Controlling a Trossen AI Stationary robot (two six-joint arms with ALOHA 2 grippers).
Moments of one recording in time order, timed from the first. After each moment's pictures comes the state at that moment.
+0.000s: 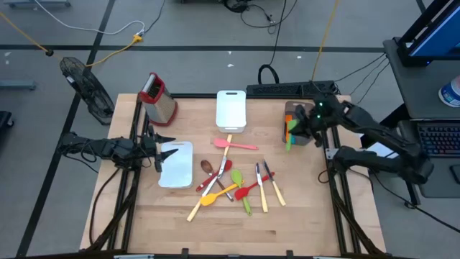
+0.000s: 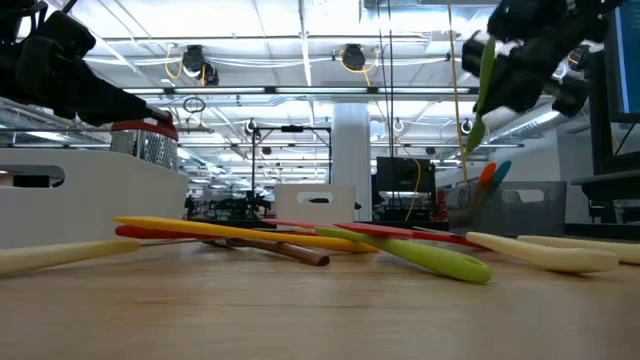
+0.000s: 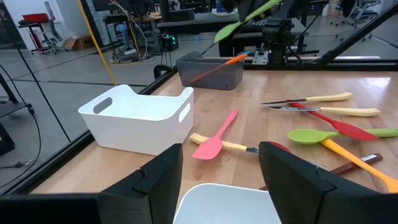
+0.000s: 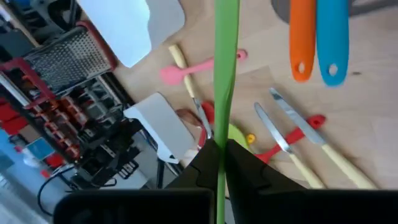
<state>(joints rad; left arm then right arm) -0.22 0.04 0.11 -0.23 -0.50 0.00 -0.74 0.85 0.75 -0.73 -0.60 1.58</state>
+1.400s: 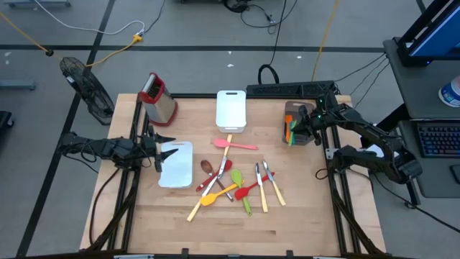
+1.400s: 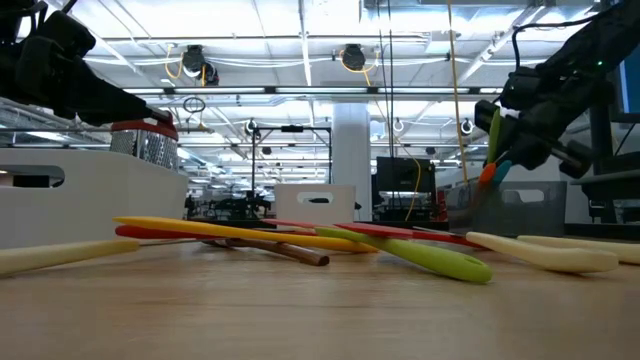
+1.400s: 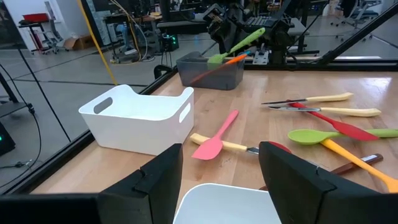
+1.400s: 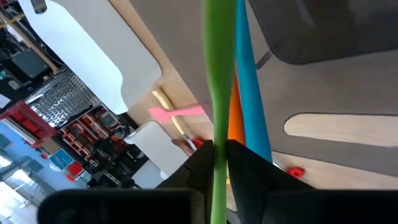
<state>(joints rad) -0.22 0.04 0.11 -0.23 -0.50 0.00 -1.11 0.99 0.51 -0.55 -0.83 1.30</state>
